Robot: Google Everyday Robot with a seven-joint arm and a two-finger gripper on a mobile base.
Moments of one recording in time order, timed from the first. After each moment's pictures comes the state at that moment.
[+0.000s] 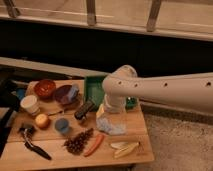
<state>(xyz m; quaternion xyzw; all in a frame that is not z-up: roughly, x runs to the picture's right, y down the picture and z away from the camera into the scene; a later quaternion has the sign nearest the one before) 0.041 0.124 0.696 -0.26 0.16 0.63 0.71</state>
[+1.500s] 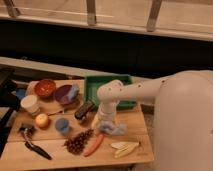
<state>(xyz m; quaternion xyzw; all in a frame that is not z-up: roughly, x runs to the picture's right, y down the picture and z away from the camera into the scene) 0.004 0.212 0.805 -0.36 0.24 0.63 0.65</state>
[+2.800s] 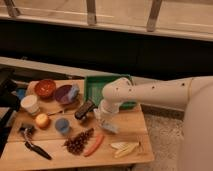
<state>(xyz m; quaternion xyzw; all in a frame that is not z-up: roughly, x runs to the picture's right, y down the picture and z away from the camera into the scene) -0.004 0.152 0.747 -0.34 0.12 0.66 0.66</state>
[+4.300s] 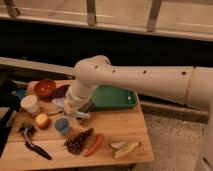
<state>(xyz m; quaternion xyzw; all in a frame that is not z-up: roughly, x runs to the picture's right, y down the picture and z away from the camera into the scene) -0.166 0.092 0.631 -0.42 -0.06 0.45 0.79</state>
